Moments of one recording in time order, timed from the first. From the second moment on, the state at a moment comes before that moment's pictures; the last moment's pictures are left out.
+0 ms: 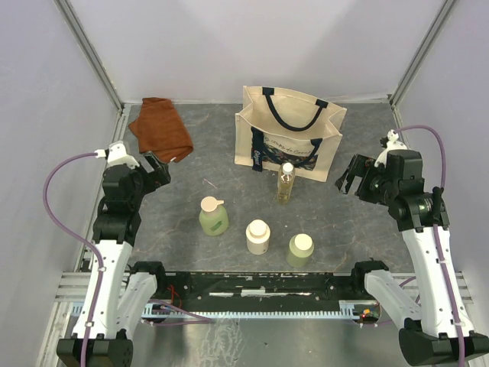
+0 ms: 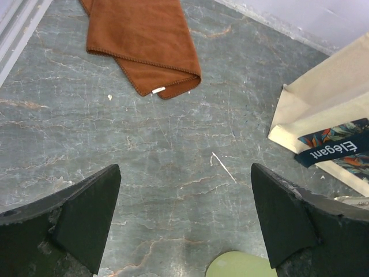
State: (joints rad) left arm 0.00 0.69 0.75 -0.39 -0.07 -0.36; right arm 0.07 0.83 1.10 -0.98 -0.10 0.39
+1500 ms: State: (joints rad) left arm 0.00 0.72 0.69 -0.36 -0.03 -0.32; right arm 0.18 1.70 1.60 -0.82 0.25 0.25
